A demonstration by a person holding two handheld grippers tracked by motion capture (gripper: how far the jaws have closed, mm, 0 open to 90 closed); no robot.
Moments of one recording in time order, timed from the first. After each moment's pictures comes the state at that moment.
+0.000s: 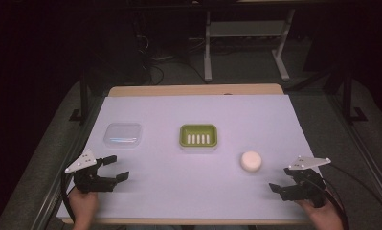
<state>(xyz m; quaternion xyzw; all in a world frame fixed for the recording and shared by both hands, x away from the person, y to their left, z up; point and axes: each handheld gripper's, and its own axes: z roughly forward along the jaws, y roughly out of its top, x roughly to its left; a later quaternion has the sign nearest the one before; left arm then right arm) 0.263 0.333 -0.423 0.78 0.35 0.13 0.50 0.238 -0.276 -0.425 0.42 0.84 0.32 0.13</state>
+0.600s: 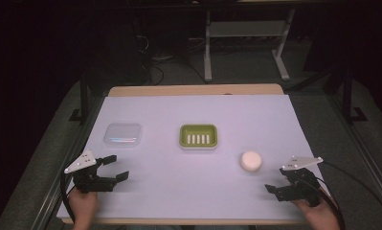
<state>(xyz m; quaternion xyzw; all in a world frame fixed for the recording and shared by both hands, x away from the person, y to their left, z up) 0.263 0.333 -0.422 0.78 0.35 0.14 0.50 0.242 -0.264 -0.426 0.41 0.85 0.31 0.13</state>
